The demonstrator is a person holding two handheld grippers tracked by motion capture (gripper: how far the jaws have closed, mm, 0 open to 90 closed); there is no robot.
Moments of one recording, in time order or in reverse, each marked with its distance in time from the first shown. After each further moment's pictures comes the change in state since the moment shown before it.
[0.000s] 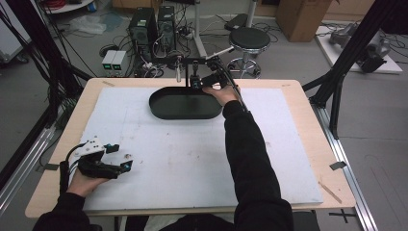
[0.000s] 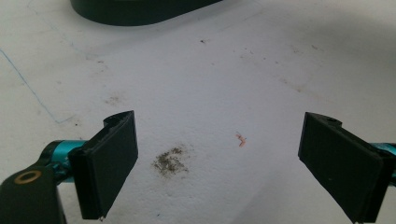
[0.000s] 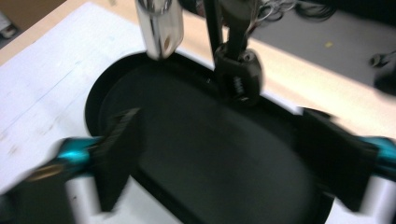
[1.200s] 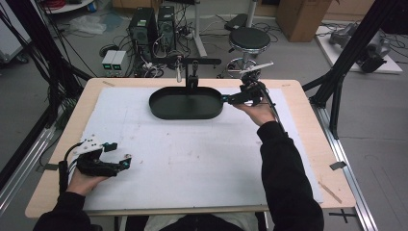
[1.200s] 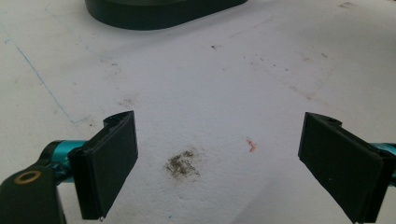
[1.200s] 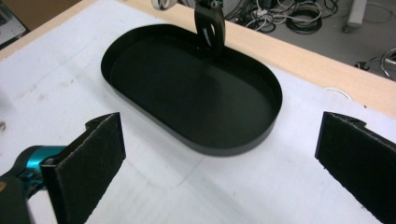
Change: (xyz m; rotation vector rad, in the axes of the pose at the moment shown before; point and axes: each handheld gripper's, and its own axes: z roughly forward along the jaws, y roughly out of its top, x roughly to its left) left arm 0.003 0.001 -0.001 -0.018 0.027 -0.024; right arm -0.022 -0.075 -0.092 -0.097 -0.002 -0.033
